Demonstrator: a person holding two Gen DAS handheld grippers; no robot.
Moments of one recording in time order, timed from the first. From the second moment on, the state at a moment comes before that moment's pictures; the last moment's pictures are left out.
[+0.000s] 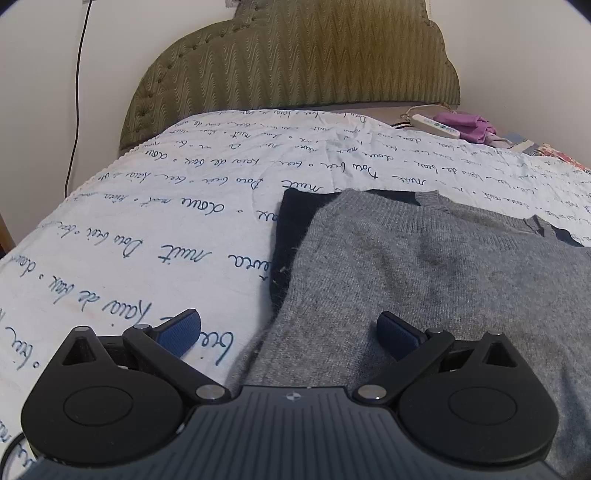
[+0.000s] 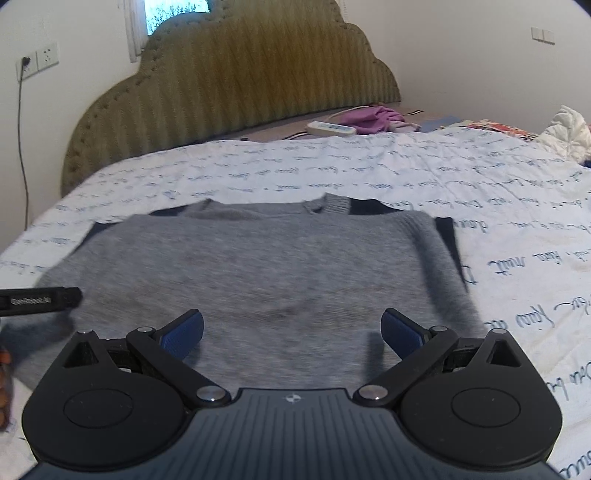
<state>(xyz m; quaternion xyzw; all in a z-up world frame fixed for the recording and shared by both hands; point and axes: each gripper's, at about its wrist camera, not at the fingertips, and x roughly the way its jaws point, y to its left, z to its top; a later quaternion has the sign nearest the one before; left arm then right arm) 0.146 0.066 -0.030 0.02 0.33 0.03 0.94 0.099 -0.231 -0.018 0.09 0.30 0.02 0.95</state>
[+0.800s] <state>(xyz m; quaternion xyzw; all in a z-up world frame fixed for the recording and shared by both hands) 0.220 0.120 0.017 -0.05 0.39 -0.12 0.91 0.057 -0.097 0.006 -0.09 0.25 0.16 0.95</state>
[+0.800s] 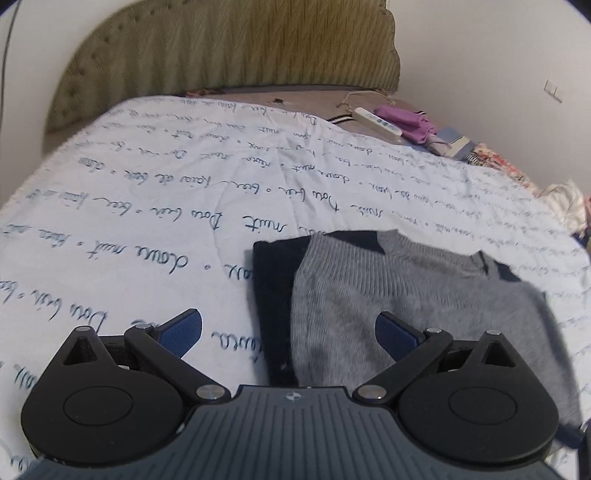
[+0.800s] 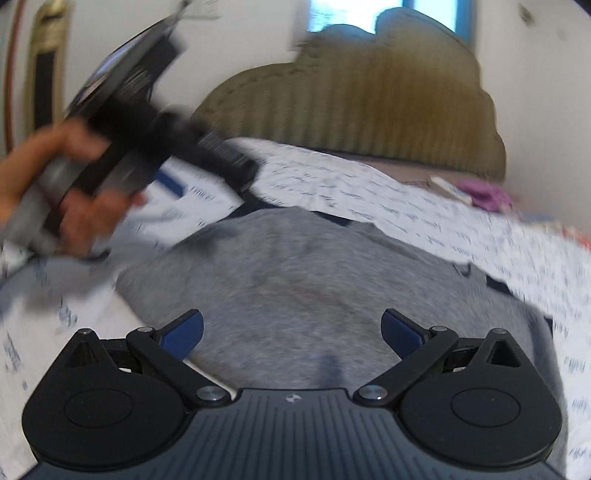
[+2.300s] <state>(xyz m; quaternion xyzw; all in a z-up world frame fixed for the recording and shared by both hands) 0.311 0.098 -0.017 -0.11 0.47 -0.13 0.87 0.070 0.025 -0.045 -0.37 0.17 0.18 0.90</state>
